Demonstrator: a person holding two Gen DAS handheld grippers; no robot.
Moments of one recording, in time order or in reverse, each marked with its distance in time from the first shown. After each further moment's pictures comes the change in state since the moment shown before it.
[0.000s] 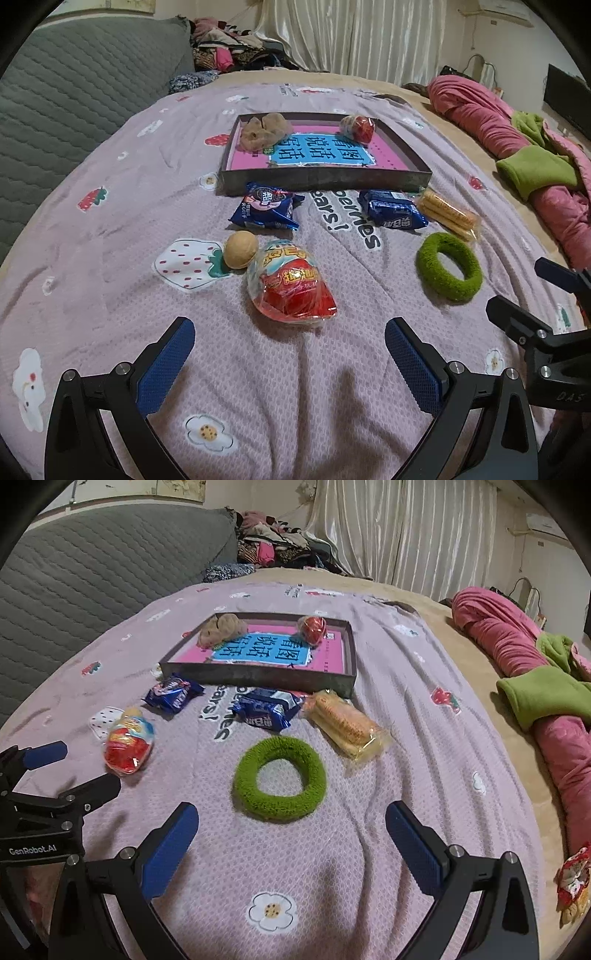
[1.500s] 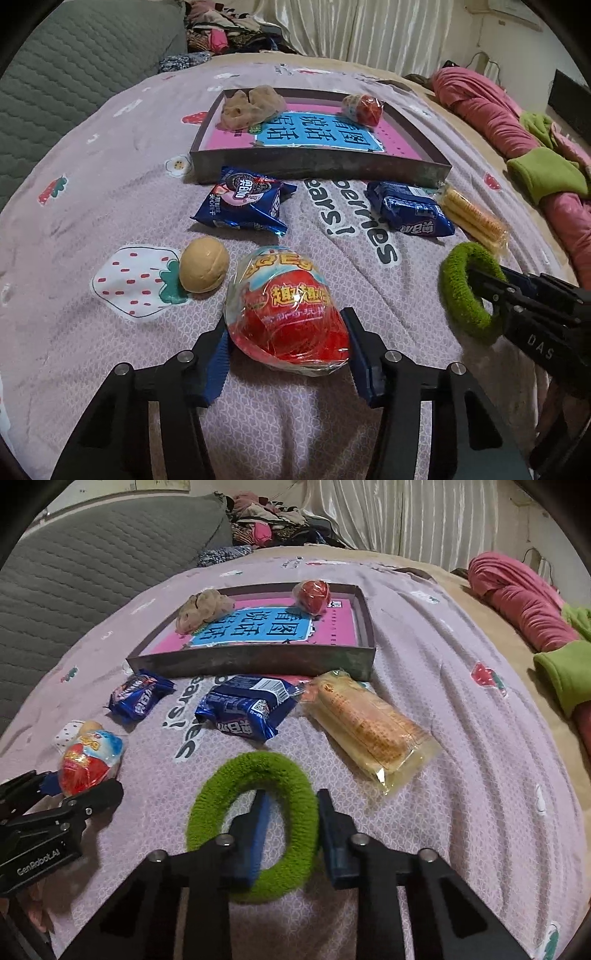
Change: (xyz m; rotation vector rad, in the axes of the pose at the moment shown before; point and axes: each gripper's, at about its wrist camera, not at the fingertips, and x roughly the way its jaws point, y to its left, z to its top) left arm 0.066 -0.005 0.019 -0.029 0.053 -0.050; right arm 0.079 -0.020 0.018 0.065 0.075 0.096
